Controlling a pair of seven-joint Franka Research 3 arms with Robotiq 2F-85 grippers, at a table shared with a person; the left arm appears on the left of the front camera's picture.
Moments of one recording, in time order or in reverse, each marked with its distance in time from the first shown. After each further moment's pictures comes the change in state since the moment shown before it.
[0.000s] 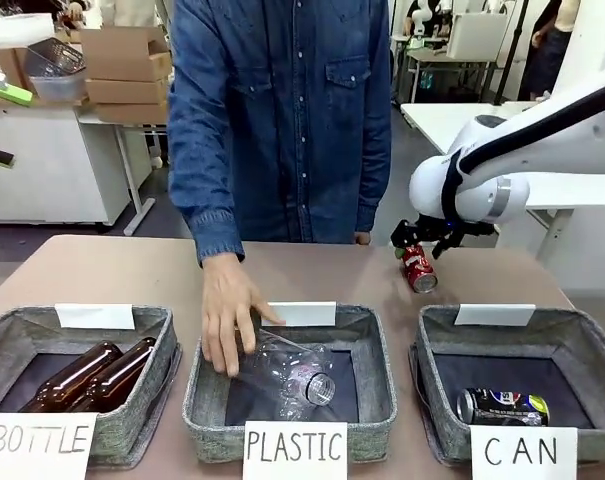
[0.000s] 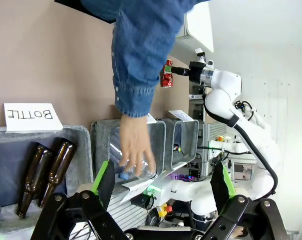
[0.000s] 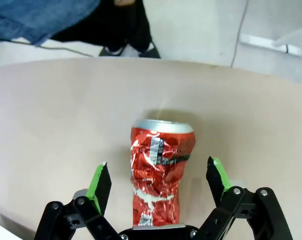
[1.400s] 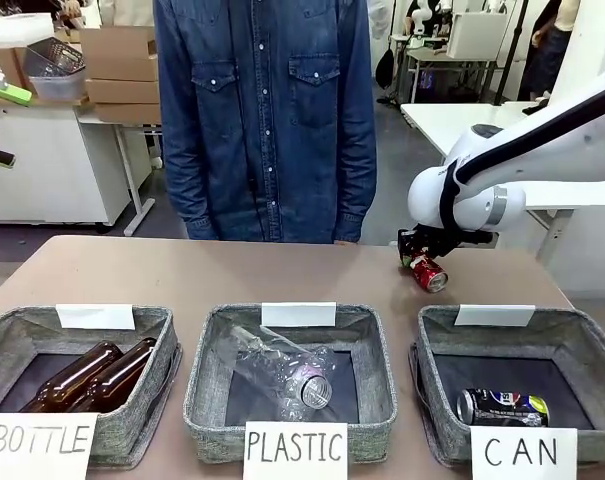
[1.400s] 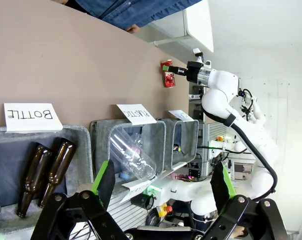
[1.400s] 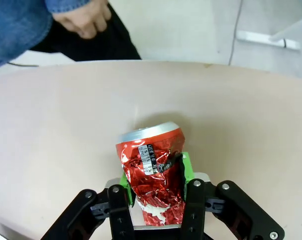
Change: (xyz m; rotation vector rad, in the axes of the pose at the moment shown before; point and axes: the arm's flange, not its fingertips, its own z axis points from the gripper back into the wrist) left arm 0.000 0.000 0.000 0.000 0.000 0.000; right arm -0.002 -0.003 -0.010 -0.012 -0.003 -0.039
